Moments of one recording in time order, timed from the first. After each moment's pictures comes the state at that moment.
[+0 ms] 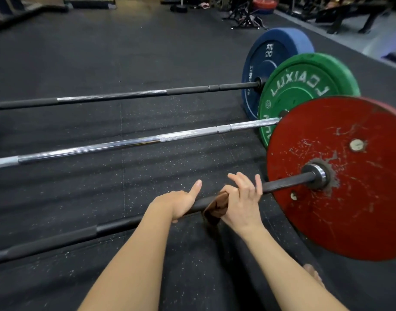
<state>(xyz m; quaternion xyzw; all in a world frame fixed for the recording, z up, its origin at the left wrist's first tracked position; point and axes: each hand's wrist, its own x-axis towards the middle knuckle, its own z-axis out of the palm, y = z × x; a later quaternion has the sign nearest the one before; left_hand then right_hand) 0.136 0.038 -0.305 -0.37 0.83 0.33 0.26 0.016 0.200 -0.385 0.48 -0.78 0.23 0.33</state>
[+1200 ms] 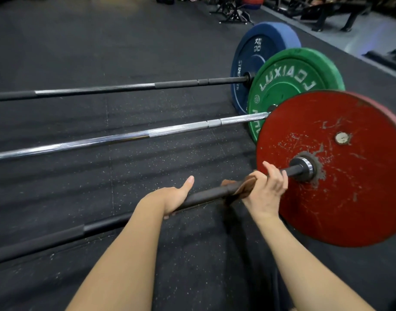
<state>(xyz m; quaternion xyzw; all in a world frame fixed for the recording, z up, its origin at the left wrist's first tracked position) 0.136 0.034 -0.303 -0.38 0.81 0.36 0.28 -0.033 0.247 -0.386 0.32 -0.85 0.17 0.38</state>
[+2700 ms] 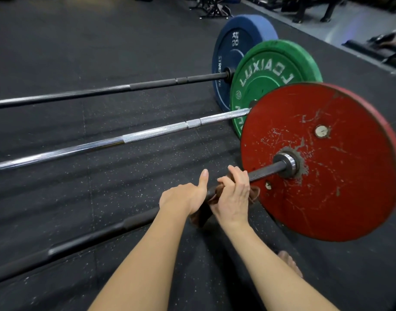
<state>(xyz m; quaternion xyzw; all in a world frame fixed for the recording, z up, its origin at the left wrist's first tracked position) 0.061 0.101 -0.305 -0.33 0.88 0.27 0.22 -0.009 0.224 -0.398 0.37 -0.83 0.27 0.32</state>
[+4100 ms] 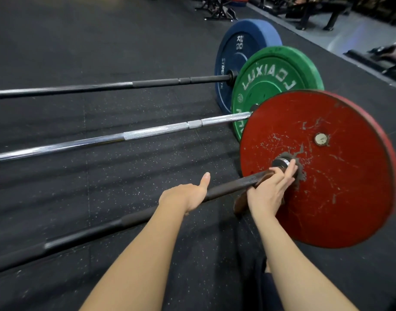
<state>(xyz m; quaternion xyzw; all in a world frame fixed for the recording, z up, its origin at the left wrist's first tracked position) 0.059 0.097 -0.301 -0.34 0.83 0.34 0.28 -0.063 0.270 -0.366 0.05 -0.94 0.32 0.13</state>
